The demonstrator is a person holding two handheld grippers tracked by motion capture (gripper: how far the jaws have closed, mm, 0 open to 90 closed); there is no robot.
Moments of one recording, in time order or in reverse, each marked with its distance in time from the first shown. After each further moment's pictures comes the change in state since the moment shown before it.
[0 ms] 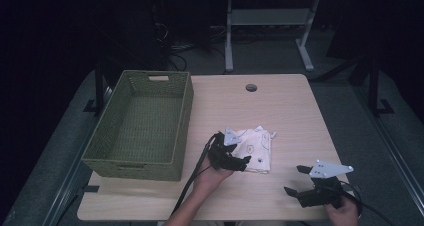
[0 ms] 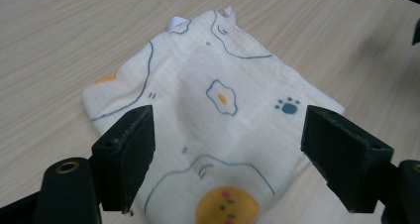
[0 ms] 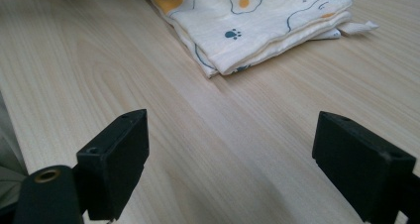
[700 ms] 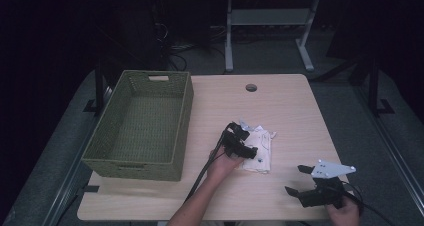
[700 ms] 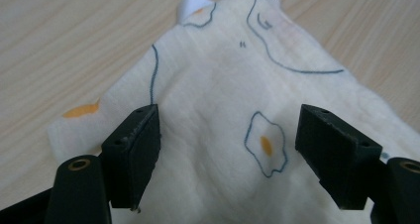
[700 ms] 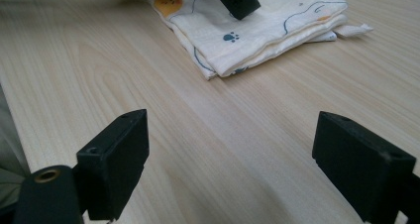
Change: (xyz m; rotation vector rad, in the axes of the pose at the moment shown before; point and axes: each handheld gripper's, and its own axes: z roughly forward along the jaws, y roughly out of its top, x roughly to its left) left arm 0.014 0.019 0.062 0.149 0.029 -0.035; right arm -0.001 -0.001 -0.003 -0.015 0.000 0.002
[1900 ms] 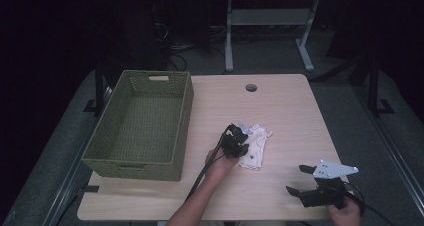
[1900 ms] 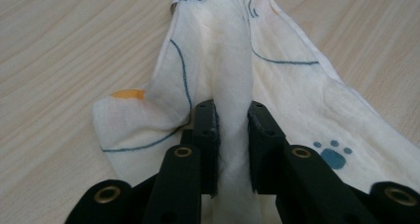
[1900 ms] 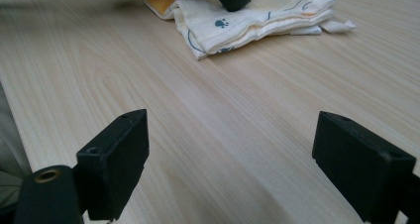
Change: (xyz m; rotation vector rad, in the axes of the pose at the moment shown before) left arm -0.003 -0.005 -0.009 0.017 0.059 0.053; right arm 0.000 0.000 -0.004 -0.009 -0.004 0.009
